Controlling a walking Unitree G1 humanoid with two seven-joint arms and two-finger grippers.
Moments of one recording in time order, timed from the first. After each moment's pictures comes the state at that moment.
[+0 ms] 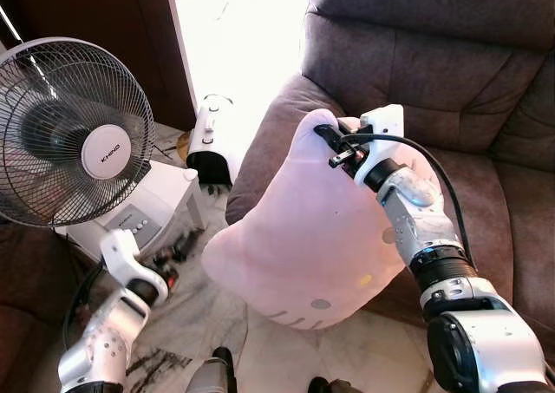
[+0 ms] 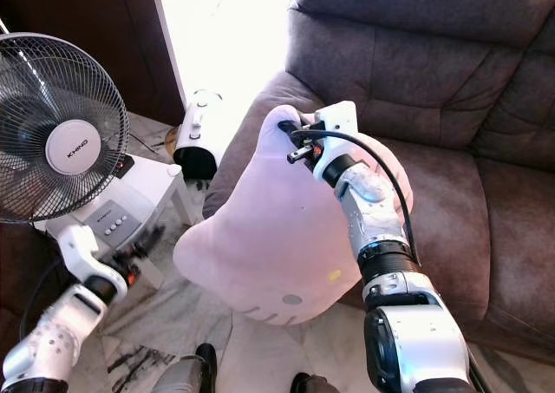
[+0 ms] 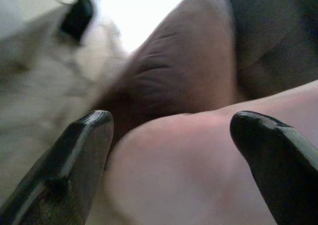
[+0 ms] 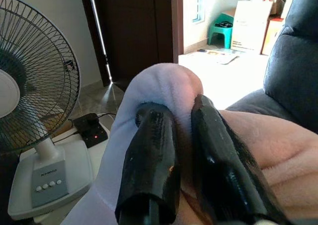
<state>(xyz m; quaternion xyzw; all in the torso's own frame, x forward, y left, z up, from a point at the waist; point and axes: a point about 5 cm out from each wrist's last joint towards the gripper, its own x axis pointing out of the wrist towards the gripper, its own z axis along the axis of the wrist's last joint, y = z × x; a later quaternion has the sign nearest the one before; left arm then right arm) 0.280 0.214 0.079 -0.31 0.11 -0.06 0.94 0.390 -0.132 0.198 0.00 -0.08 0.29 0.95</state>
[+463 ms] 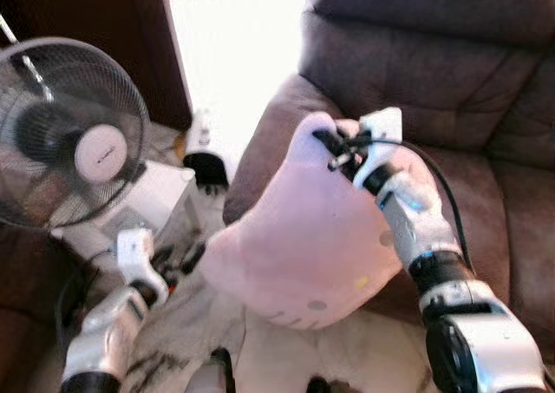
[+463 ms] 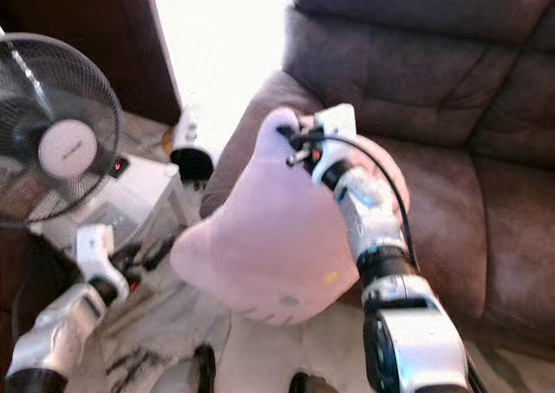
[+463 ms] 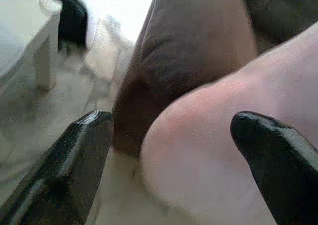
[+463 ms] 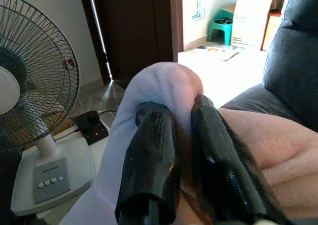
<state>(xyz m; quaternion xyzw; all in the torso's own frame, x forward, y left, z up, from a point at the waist) 0.290 0.224 0.058 -0.16 0.14 -0.12 0.97 0.387 -0.131 0.193 0.00 -0.07 0.30 0.95</state>
